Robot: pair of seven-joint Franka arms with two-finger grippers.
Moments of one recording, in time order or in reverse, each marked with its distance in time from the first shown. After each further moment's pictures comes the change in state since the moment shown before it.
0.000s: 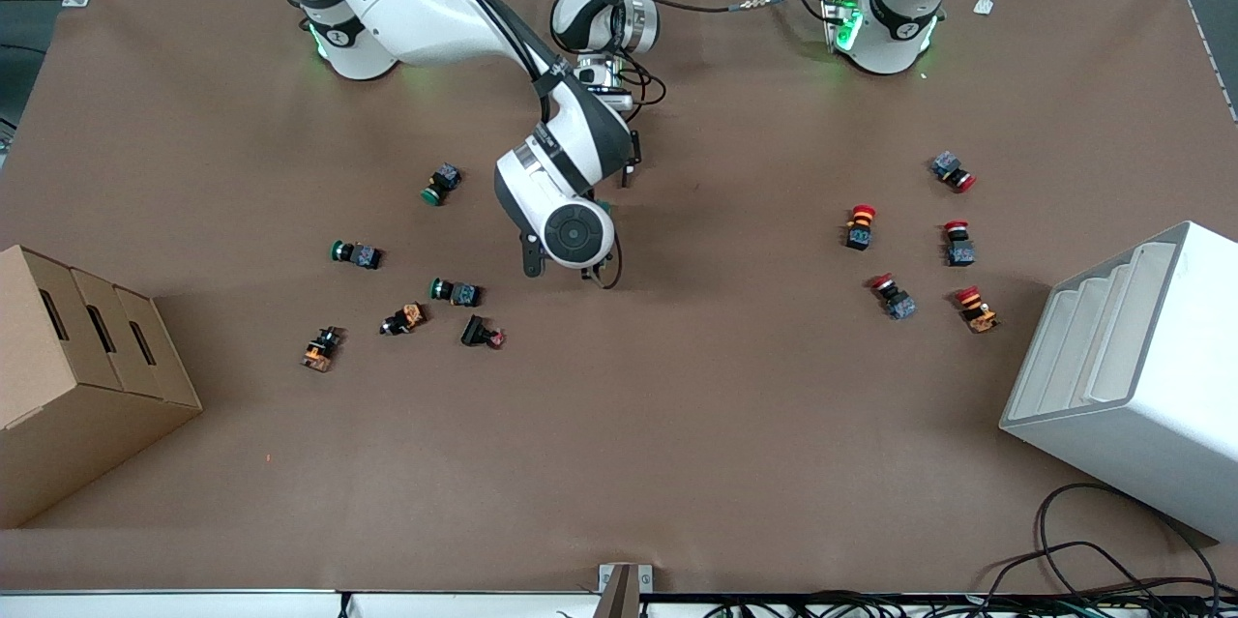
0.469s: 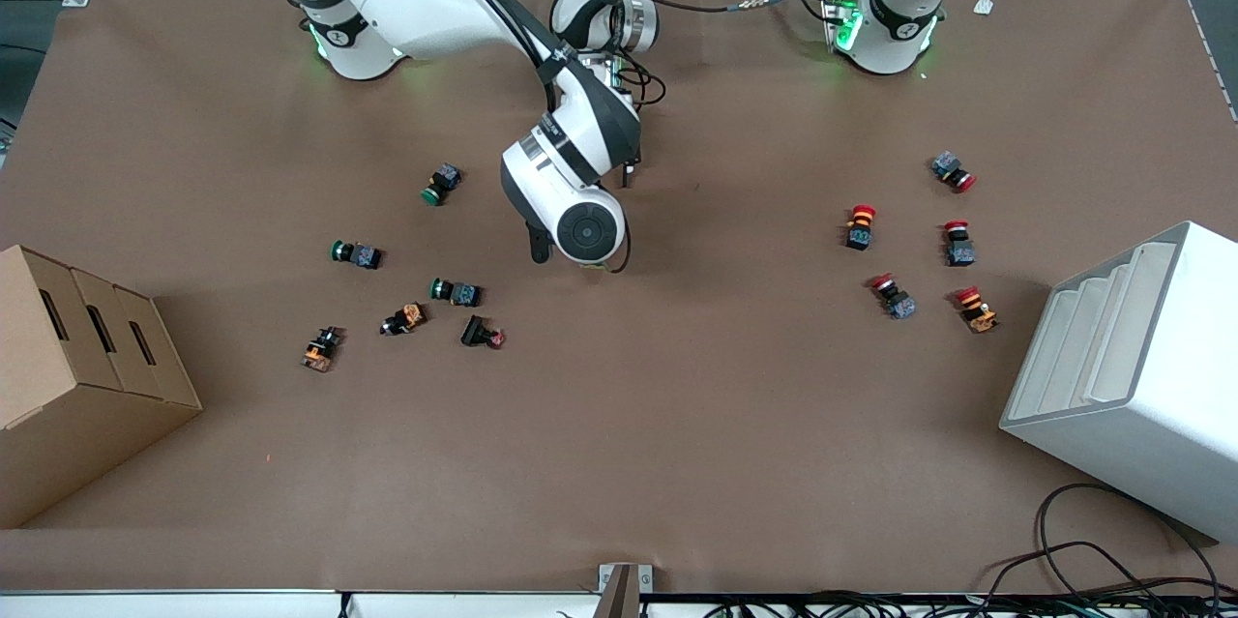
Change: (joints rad) left arm -0.004 0.004 0.000 0.003 0.000 -0.011 -0.004; right arm 0.000 0.000 0.015 0.055 0.036 -0.152 0.001
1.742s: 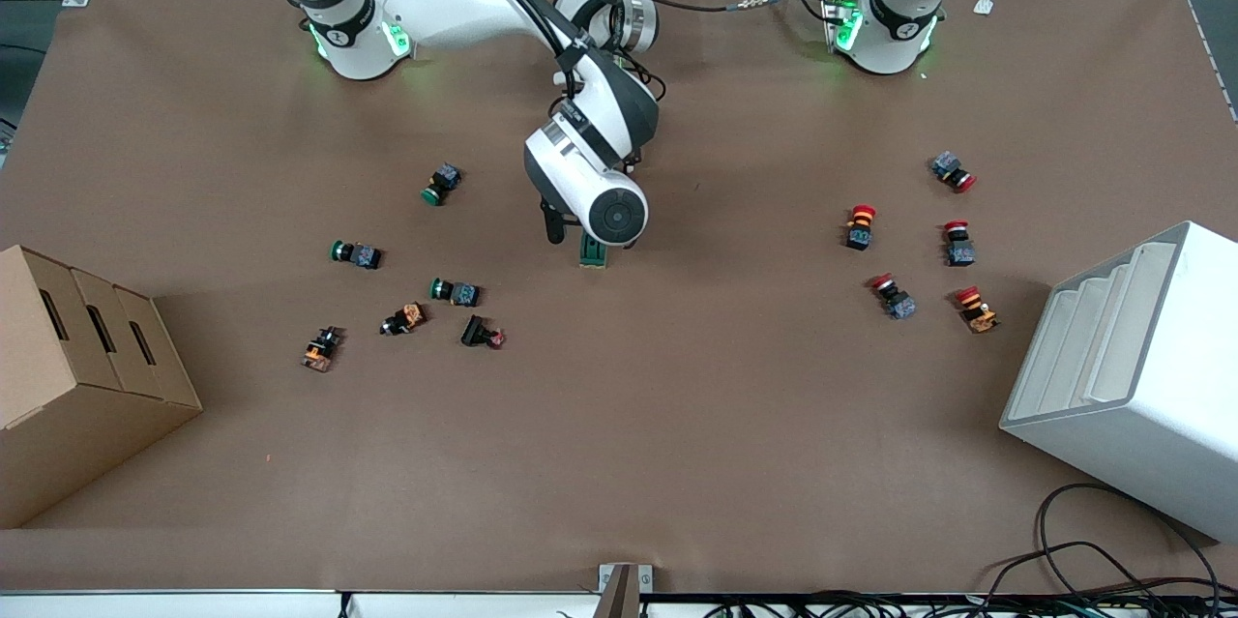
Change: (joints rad) left arm -0.006 0.002 0.002 0.000 0.000 -0.009 -0.011; right arm 0.051 0.011 0.004 -0.019 -0.006 -0.048 -0.009
